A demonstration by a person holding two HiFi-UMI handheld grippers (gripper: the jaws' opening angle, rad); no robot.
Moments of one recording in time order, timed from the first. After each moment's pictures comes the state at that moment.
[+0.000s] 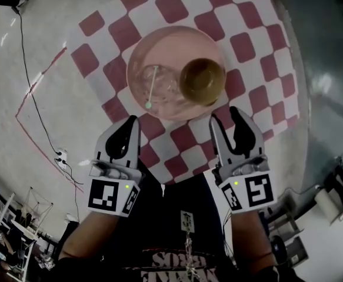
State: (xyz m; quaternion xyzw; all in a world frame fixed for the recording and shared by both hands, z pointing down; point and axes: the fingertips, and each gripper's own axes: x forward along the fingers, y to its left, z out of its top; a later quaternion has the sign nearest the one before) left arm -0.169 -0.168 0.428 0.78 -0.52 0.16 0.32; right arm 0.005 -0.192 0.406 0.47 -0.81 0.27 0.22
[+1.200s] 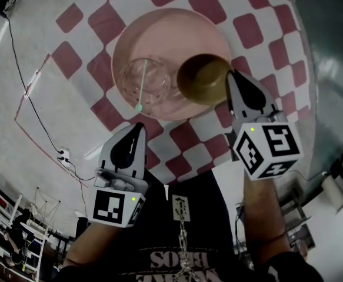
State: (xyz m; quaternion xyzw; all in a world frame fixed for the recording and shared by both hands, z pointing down) left arm -0.148 -0.148 0.470 0.79 -0.48 0.17 0.35; right arm 0.028 -0.247 0.492 0.48 -0.75 0.33 0.30
